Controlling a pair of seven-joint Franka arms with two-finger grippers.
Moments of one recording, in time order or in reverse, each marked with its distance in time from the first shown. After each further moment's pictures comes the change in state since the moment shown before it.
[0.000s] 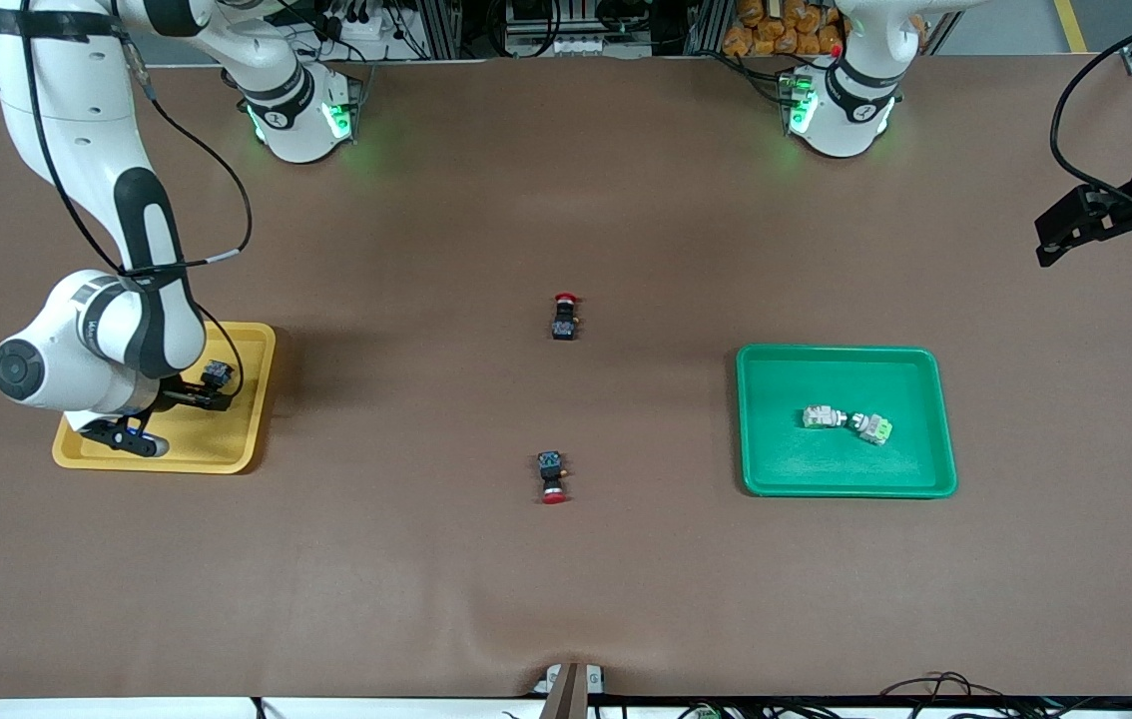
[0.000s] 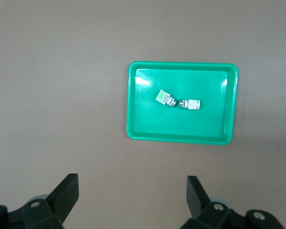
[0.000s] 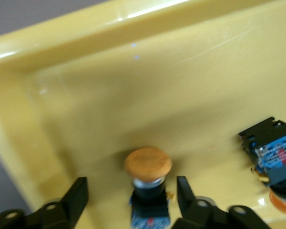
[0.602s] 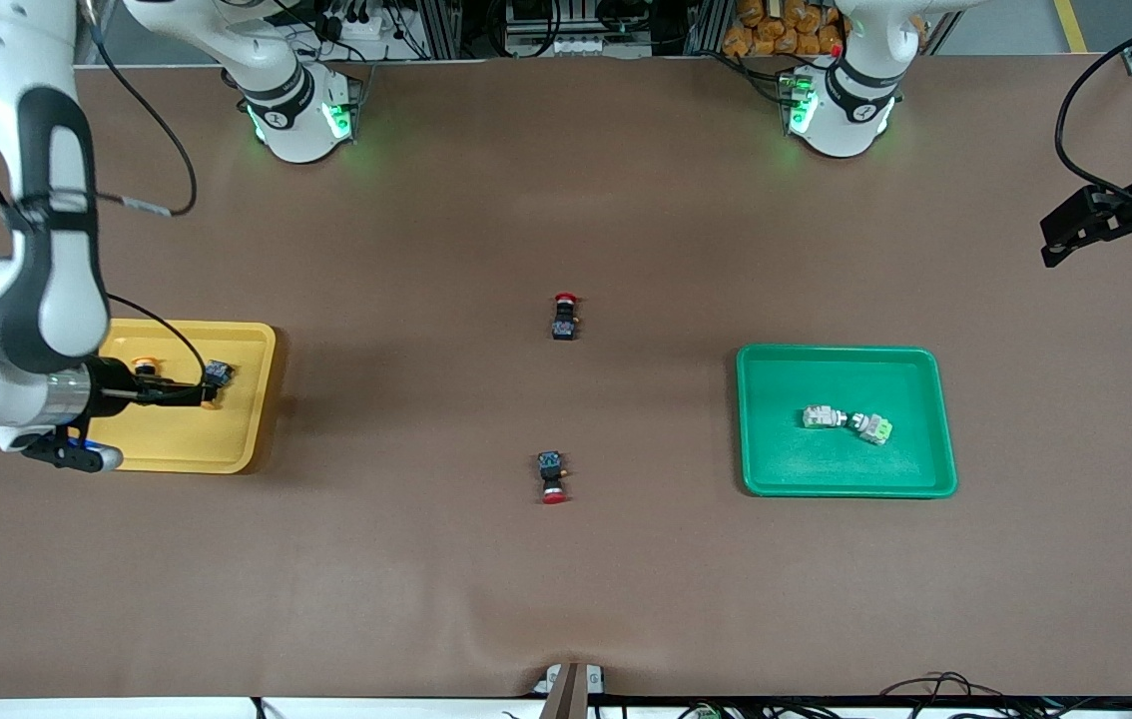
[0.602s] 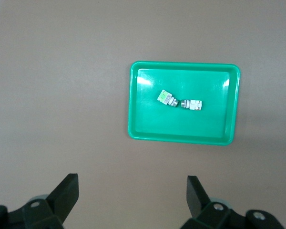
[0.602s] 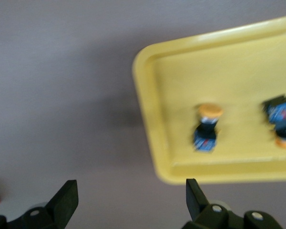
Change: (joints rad) left arm 0.006 0.000 0.002 0.000 0.000 0.000 0.000; right arm -0.057 -0.130 0.075 0.353 -0.003 -0.517 0.099
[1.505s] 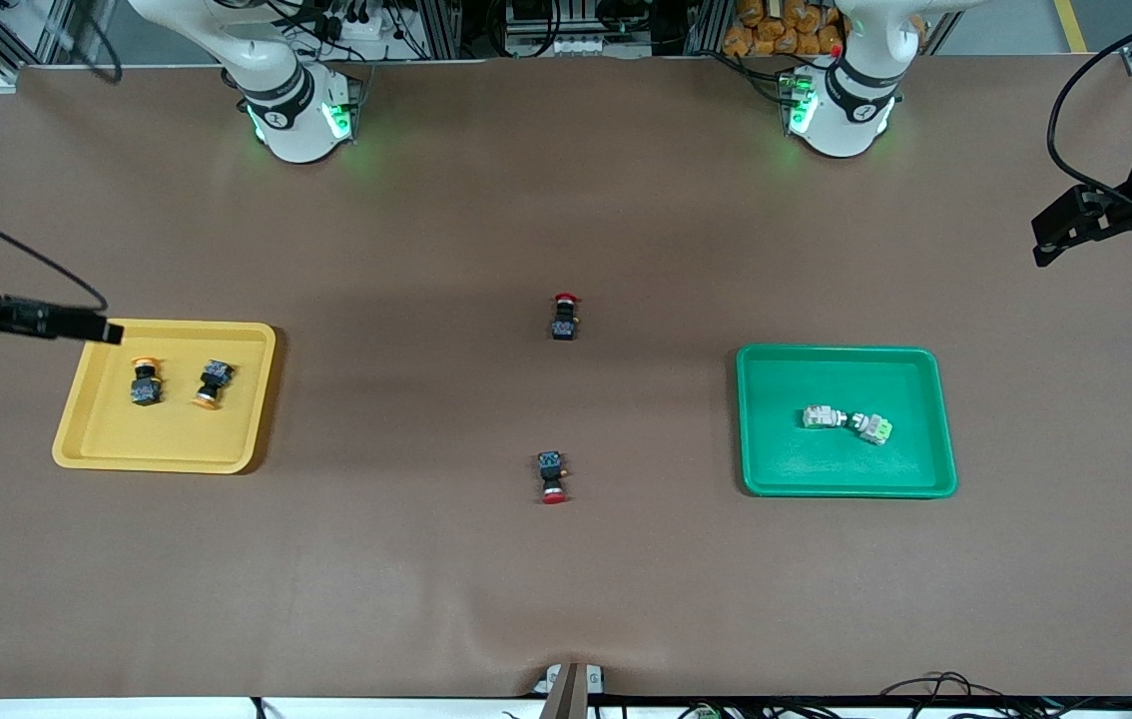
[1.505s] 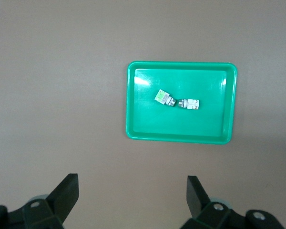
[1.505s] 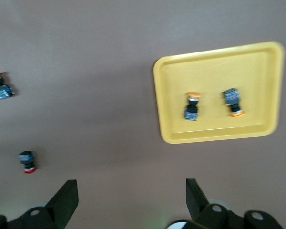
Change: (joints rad) left arm -0.008 0.000 -0.005 -0.001 0.000 0.000 0.000; right arm -0.238 -0.115 0.371 0.444 -0.270 -0.354 0.143
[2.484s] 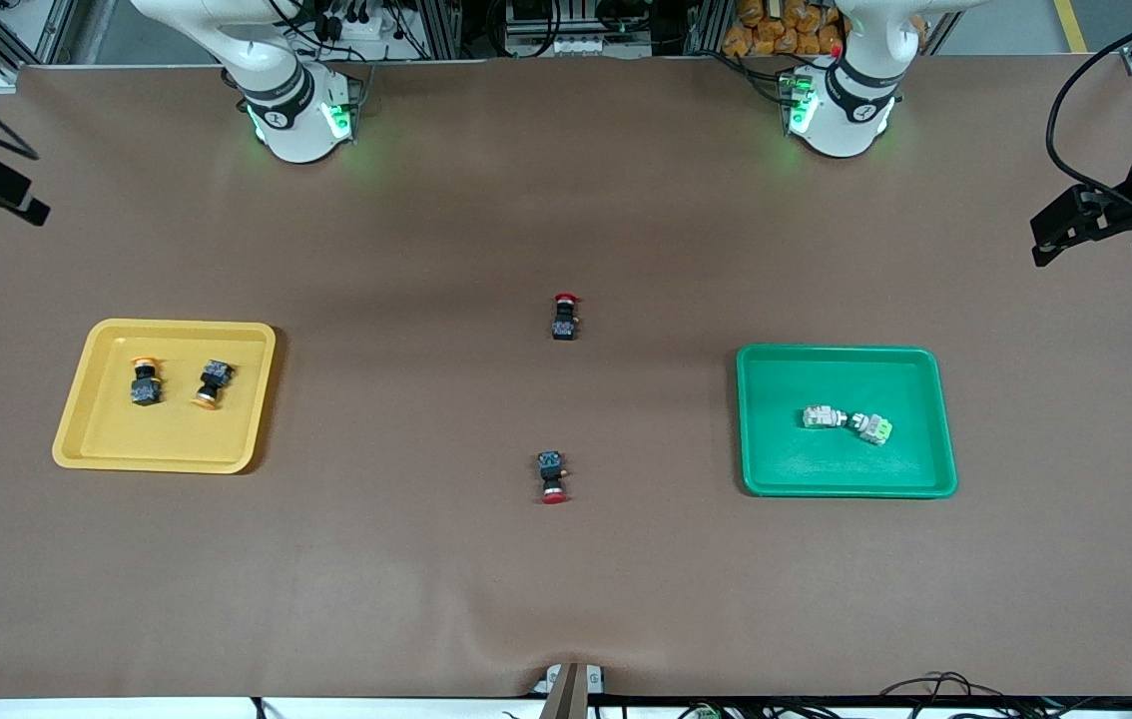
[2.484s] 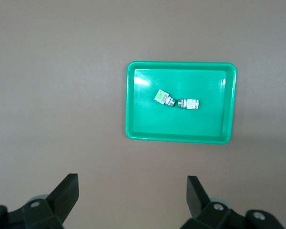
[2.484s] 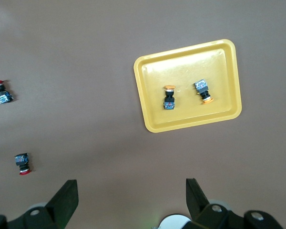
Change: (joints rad) left arm -0.001 0.000 -0.001 0.000 0.000 0.000 0.000; right arm -0.043 -0.410 0.035 -0.386 -0.054 0.121 0.058
